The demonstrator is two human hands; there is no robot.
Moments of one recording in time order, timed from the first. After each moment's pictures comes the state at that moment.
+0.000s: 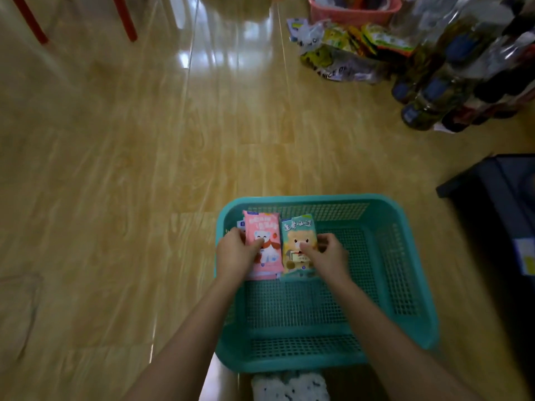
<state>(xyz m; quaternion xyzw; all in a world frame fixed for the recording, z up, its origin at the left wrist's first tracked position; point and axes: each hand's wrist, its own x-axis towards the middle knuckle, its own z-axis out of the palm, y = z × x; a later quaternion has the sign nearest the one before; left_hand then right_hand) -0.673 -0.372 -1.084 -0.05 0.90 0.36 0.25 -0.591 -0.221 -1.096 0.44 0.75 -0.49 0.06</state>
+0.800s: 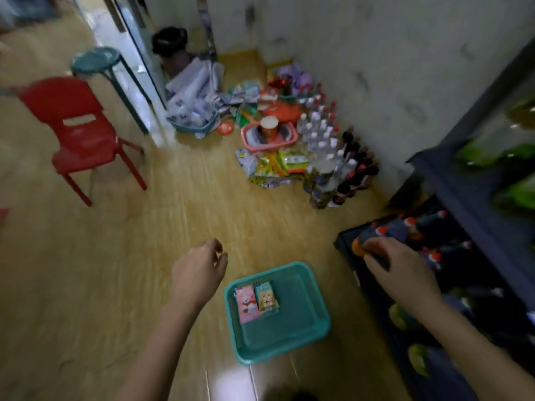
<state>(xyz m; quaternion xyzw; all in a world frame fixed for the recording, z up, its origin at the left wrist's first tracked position) -0.672 -0.361 -0.499 0.27 0.95 0.11 0.08 -0.465 -0.110 -0.479 0.35 0.90 -0.25 -0.04</state>
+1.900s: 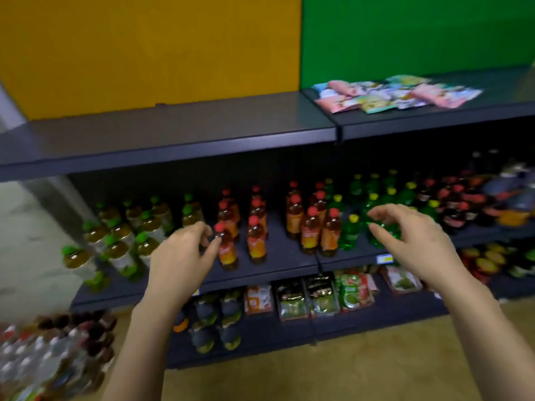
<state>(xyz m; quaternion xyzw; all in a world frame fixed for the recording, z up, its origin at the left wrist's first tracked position) -0.248 -0.234 -0.106 0.84 0.48 0.24 0.02 0.046 -0.393 -0.098 0.81 0.51 0.02 -0.28</state>
